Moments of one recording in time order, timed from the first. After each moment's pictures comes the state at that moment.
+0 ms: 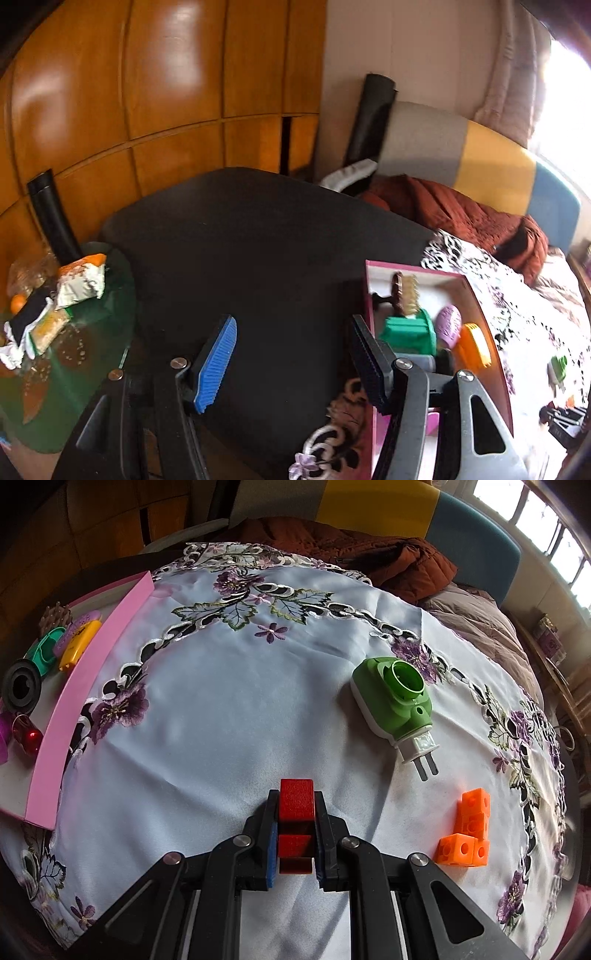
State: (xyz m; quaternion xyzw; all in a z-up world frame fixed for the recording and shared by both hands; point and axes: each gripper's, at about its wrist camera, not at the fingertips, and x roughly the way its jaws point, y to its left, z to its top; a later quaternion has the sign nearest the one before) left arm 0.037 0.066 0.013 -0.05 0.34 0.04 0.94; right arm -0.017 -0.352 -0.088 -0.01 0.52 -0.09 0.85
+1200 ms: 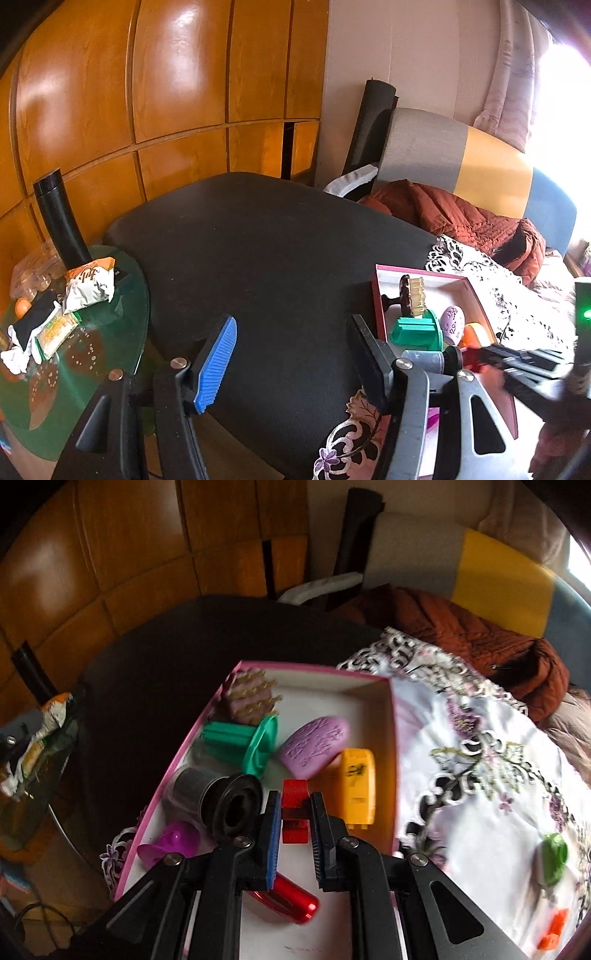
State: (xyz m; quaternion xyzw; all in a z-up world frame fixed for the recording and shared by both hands) left arm 0.027 0.083 0.015 -0.05 0.33 0.04 0.94; right arm 0.074 -0.145 -0.035 -0.02 0.45 0.09 0.89
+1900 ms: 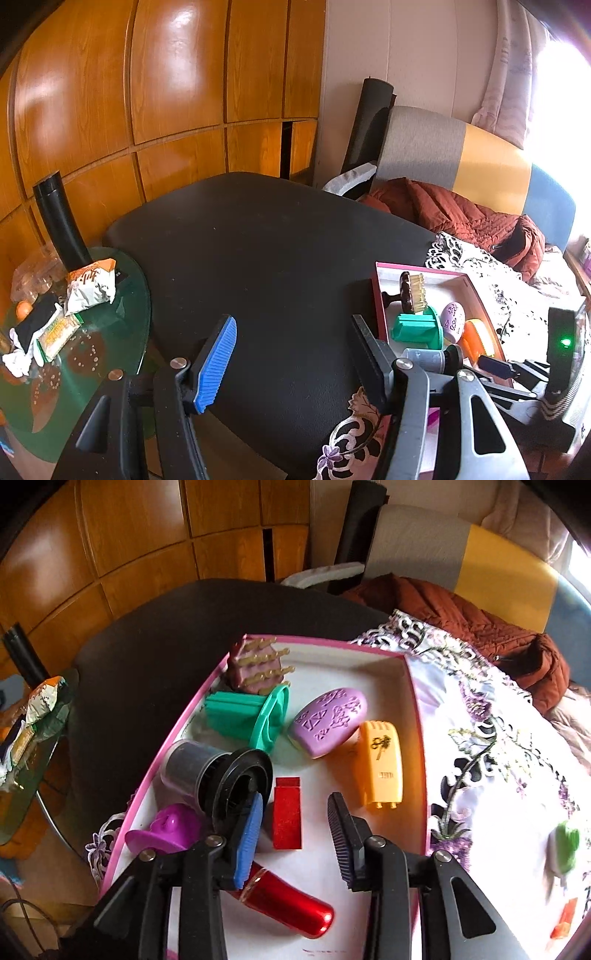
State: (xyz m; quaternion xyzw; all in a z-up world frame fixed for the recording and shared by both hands) left arm 0.027 0.085 0.018 -0.04 0.34 0.04 0.94; right arm 0.062 -0.135 -0.053 -0.03 0.45 0.08 0.89
